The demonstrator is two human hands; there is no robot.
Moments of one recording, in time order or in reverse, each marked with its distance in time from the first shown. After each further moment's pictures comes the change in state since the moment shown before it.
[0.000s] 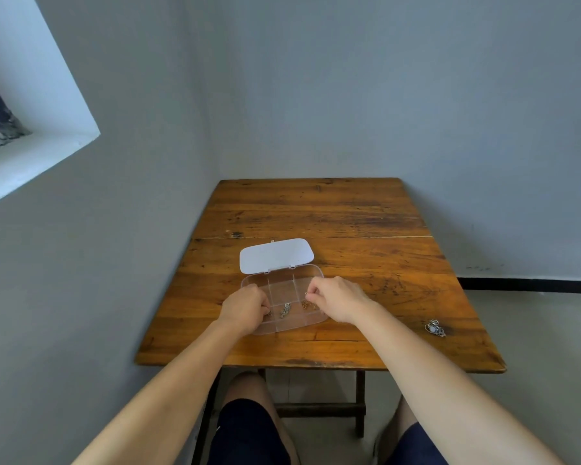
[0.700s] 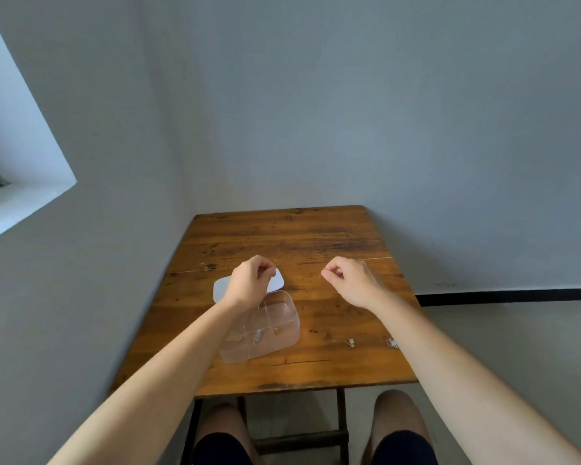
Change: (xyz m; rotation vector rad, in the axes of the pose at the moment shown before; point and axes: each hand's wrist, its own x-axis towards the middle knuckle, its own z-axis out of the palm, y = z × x) left_hand 0.022 0.088 -0.074 -0.497 0.270 0.116; right_hand -0.042 0.058 -0.087 0.274 0.321 0.161
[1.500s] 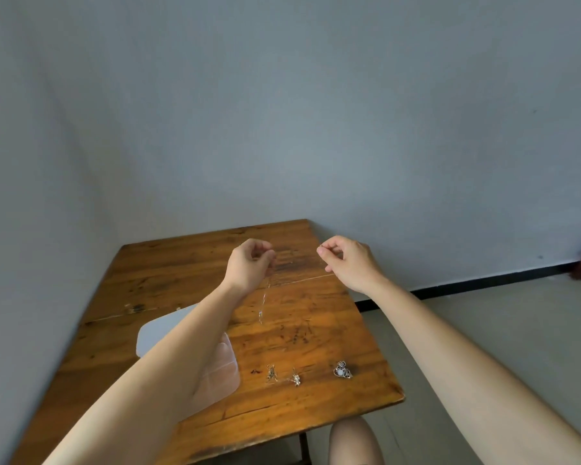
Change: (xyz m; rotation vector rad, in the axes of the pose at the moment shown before) left_hand 0.091 0.108 0.075 -0.499 -0.058 -0.012; right_hand 0.027 0.069 -0.102 0.244 0.277 0.072
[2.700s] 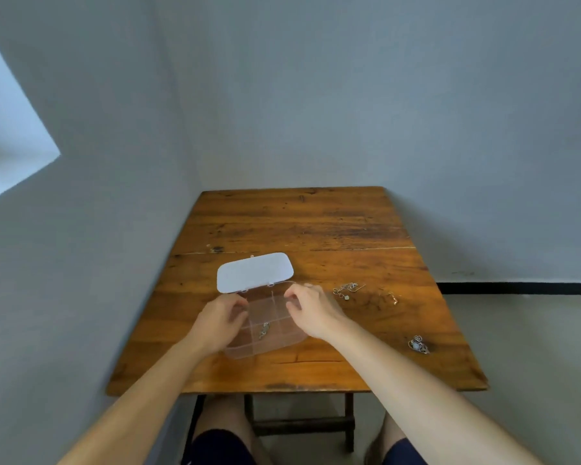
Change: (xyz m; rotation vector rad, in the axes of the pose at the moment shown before) left_hand -0.134 -0.150 -0.163 0.715 -0.137 -0.165; right_hand -0.081 -0.049 0.217 -0.277 -0.478 -0.190
